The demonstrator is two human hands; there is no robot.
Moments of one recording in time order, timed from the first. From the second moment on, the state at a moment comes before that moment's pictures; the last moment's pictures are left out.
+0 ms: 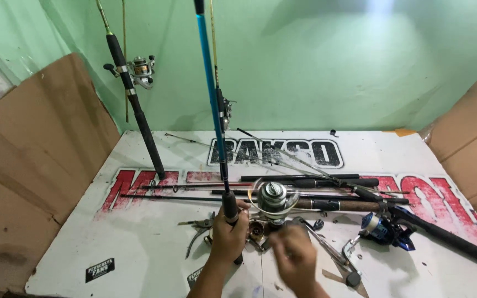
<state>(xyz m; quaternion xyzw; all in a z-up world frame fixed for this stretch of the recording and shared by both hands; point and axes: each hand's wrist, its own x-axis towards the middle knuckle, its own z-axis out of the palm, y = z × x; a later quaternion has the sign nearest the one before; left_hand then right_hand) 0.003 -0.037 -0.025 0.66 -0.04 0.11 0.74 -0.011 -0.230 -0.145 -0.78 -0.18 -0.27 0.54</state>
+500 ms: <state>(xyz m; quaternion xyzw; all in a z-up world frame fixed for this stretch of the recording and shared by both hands) -0.001 -0.031 -0.023 0.67 -0.06 0.15 0.73 -0.005 -0.210 -0.016 -0.63 -0.12 -0.19 0.74</state>
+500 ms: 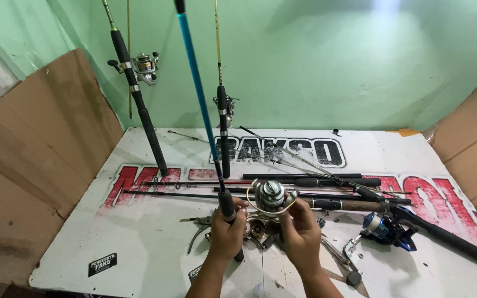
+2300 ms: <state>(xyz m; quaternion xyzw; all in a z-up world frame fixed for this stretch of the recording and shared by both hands) -0.003 -0.021 -0.021 0.65 -0.03 0.17 0.74 -0.011 -0.199 0.024 -0.68 -0.18 -0.24 0.67</state>
